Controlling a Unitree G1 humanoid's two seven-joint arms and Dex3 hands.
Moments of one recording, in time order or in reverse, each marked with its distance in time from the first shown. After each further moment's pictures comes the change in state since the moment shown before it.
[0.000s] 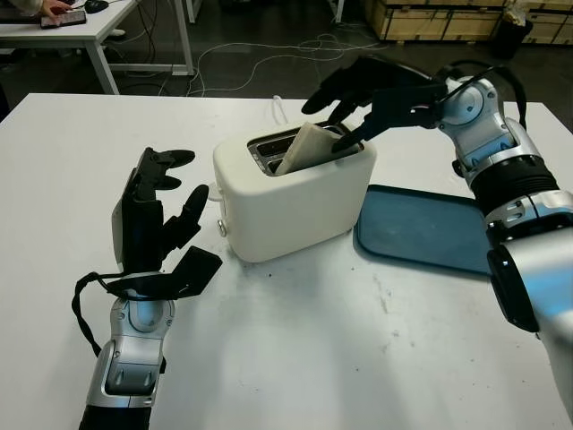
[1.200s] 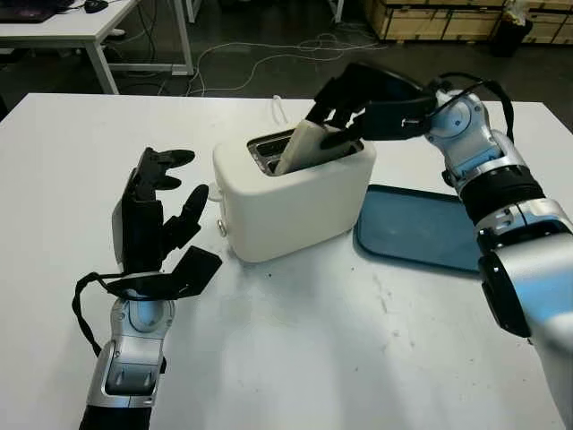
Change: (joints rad) left arm 0.000 -0.001 -0.001 0.000 -0.003 0.000 0.000; right arm -0.061 0.027 -0.010 0.001 0.002 -0.083 -0.052
